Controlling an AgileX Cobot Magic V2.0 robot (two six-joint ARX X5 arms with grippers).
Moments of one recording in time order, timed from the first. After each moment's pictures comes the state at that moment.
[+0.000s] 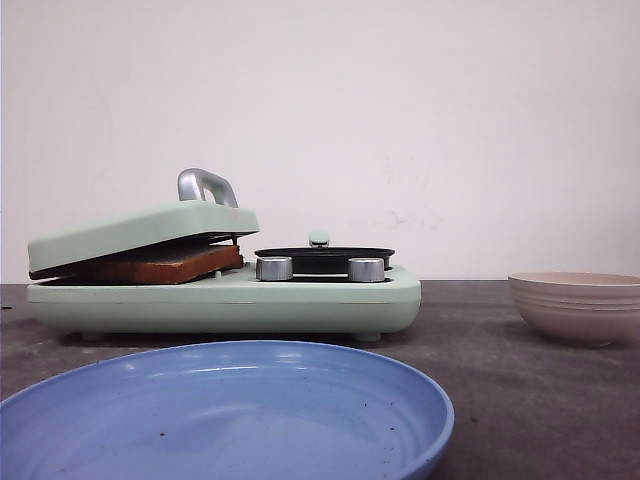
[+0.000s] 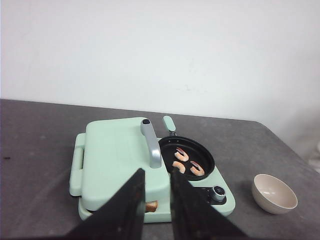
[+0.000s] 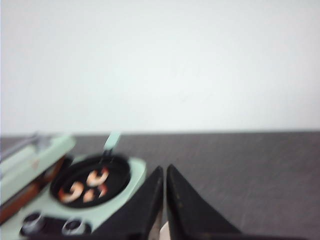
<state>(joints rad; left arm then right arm) -0.41 0.33 1.02 -0.79 -0.07 -0.27 0.10 0.26 0.43 -0.10 -0.14 0.18</state>
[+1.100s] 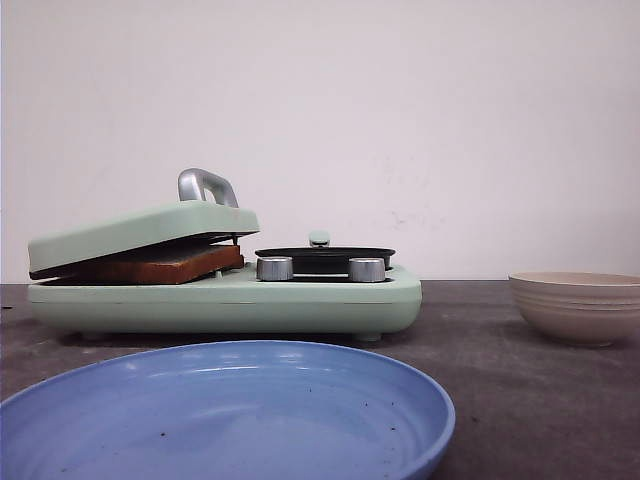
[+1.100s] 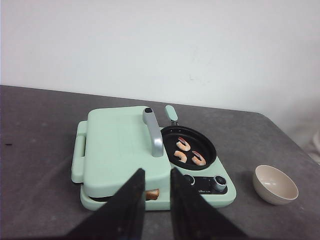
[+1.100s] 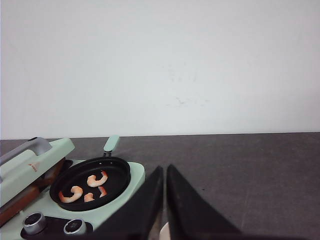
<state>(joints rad) -0.41 0.33 1.02 -0.83 -0.07 -0.28 0.11 0.26 0.43 -0.12 -0.13 0.18</state>
